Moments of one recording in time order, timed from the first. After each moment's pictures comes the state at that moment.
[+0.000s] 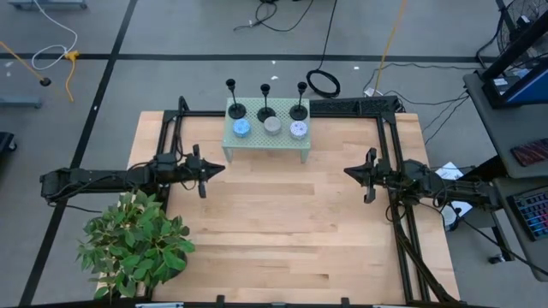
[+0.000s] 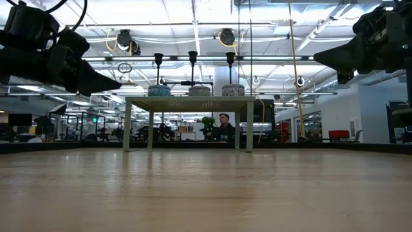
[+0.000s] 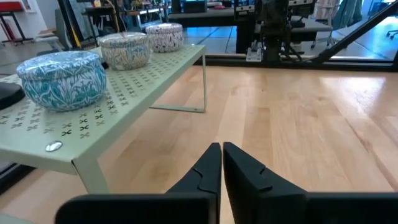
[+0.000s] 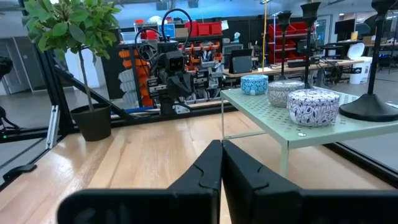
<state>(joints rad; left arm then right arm) 0.23 0.52 0.02 0.37 0.01 0.04 -0.11 0.01 0.02 0.07 0.05 0.09</state>
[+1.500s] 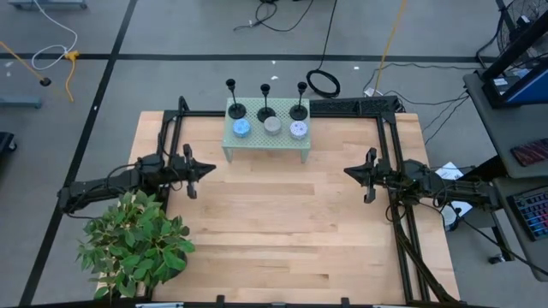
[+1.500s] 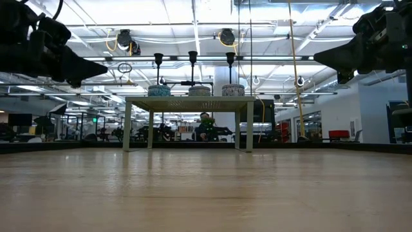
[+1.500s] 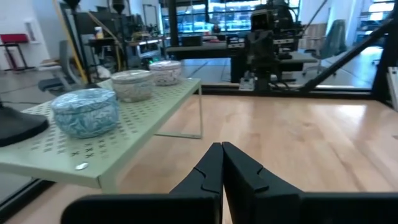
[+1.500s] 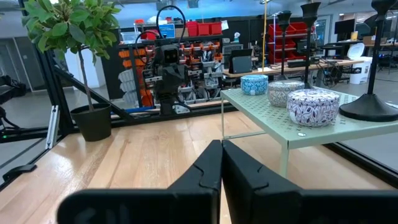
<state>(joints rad) 0.23 0.06 0.02 0.03 0.03 0.04 -0.11 0.01 0.01 0.07 0.05 0.09</state>
